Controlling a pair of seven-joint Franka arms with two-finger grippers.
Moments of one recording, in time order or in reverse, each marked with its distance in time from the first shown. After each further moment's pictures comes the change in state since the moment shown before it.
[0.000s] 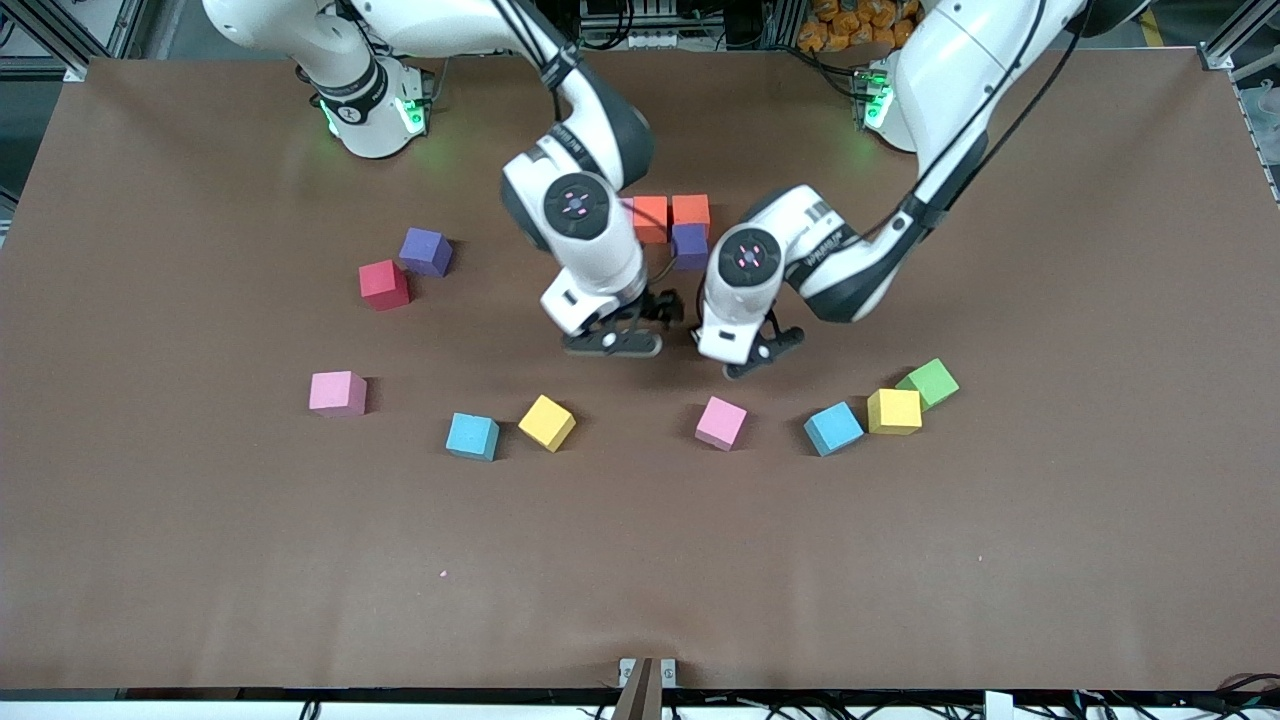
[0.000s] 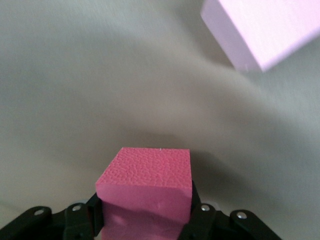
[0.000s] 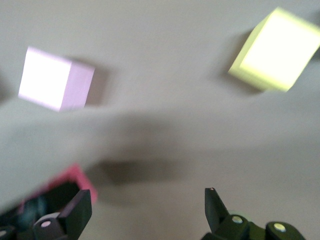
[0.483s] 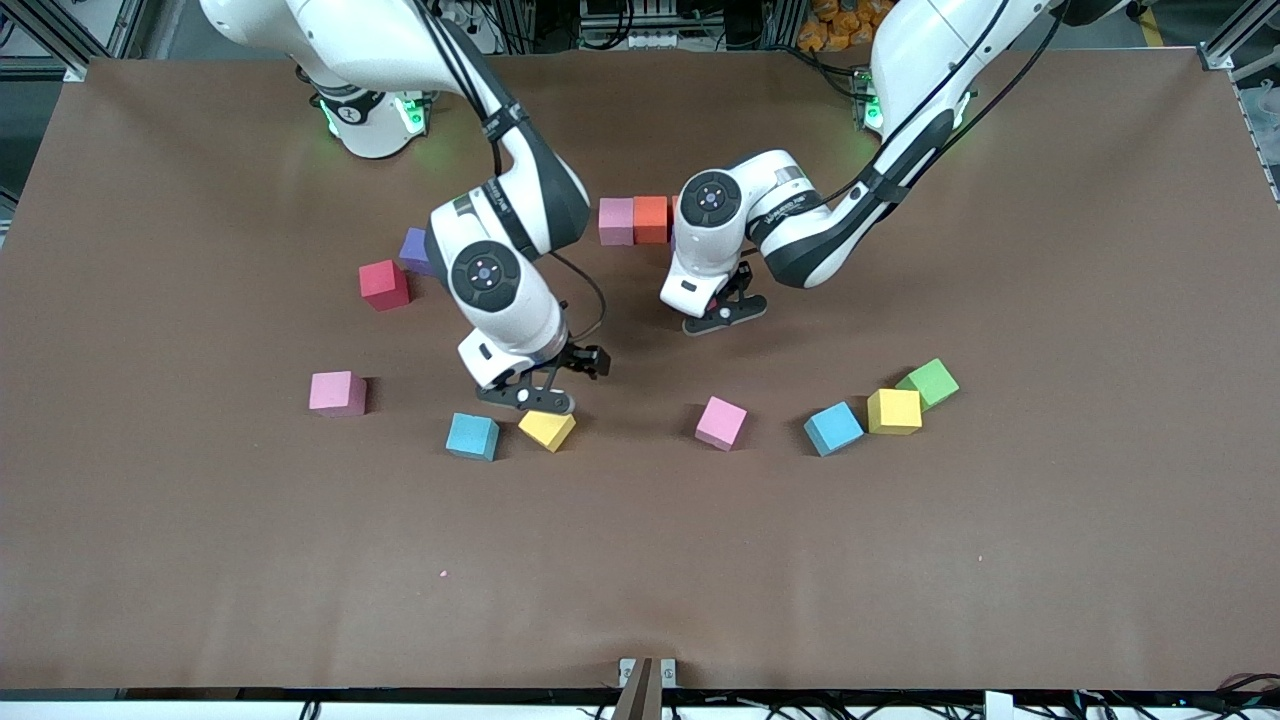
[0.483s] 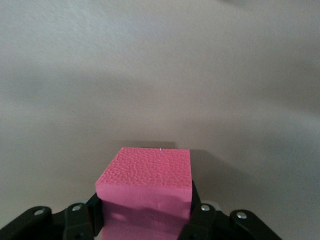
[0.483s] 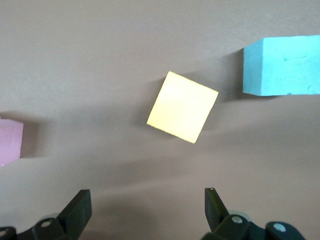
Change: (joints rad) left arm -0.006 -0.010 -0.065 -0.122 0.122 0.124 0.000; right arm -0.115 0.002 -0.028 -0.023 0.000 -0.047 -0.046
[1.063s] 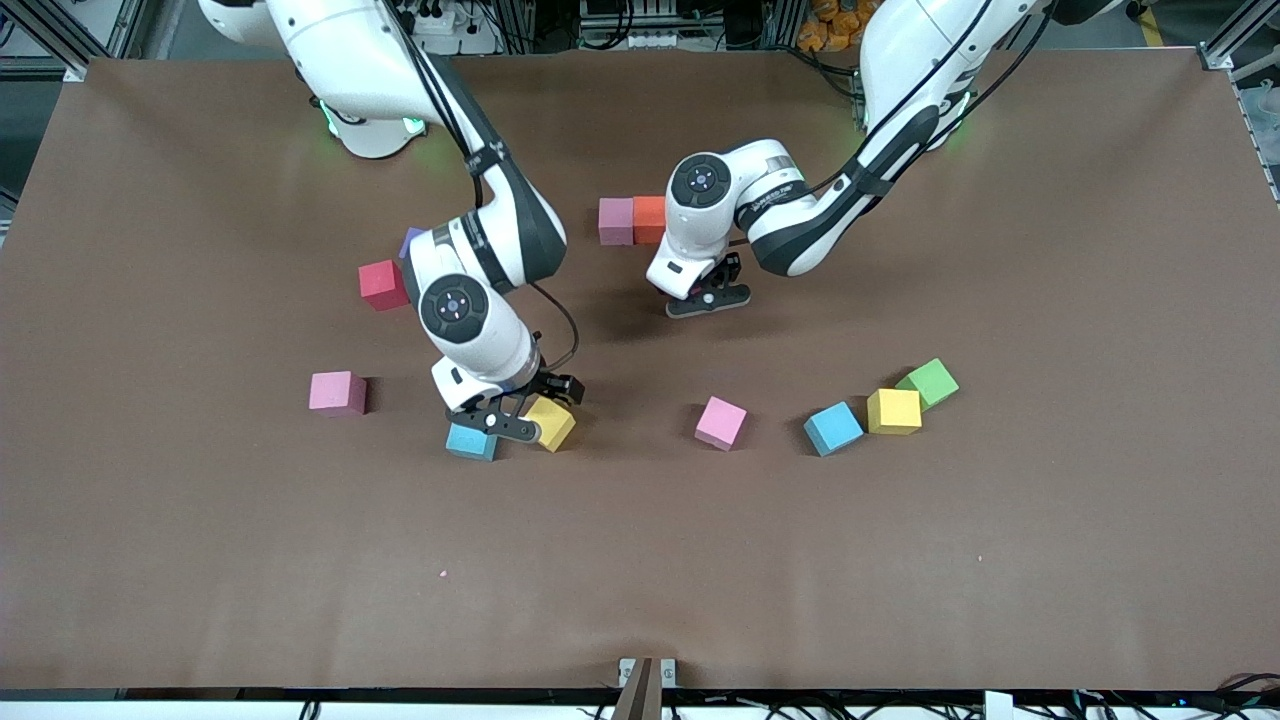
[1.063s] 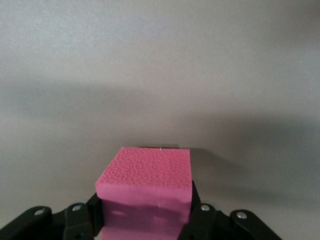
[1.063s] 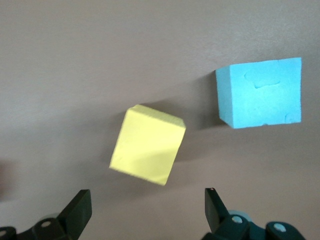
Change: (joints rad) left arm -0.019 0.000 -0.025 -0.026 0.019 0.020 0.051; right arm -0.059 0.061 -0.002 -0.015 0.002 0.064 0.010
